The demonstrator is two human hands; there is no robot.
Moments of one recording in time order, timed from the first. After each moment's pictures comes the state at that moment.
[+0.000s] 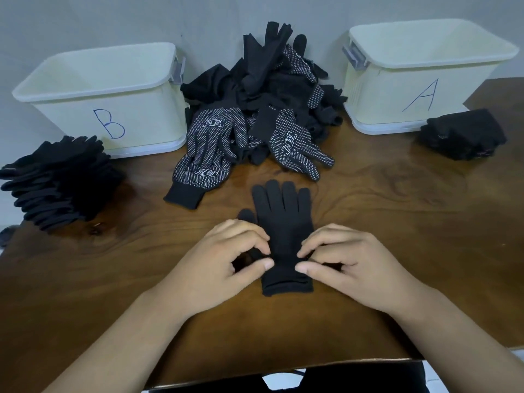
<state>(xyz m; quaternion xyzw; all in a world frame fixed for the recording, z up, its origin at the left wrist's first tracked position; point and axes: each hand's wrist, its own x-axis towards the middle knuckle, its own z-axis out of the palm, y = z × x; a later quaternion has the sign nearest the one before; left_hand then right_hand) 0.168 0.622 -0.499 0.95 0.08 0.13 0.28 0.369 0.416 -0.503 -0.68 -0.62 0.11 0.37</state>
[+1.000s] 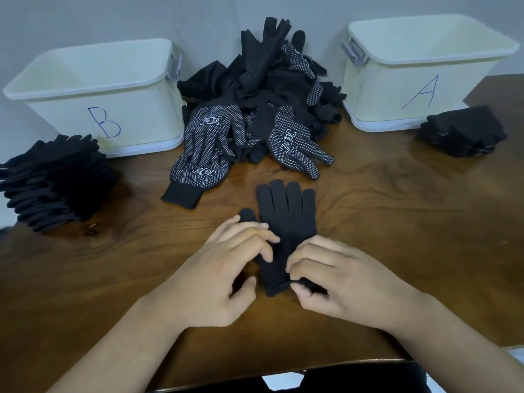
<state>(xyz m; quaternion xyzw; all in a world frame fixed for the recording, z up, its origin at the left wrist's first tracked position) 0.159 0.616 -0.489 0.96 0.01 0.08 0.25 0.347 0.419 -0.496 -0.64 -0.73 0.00 0.24</state>
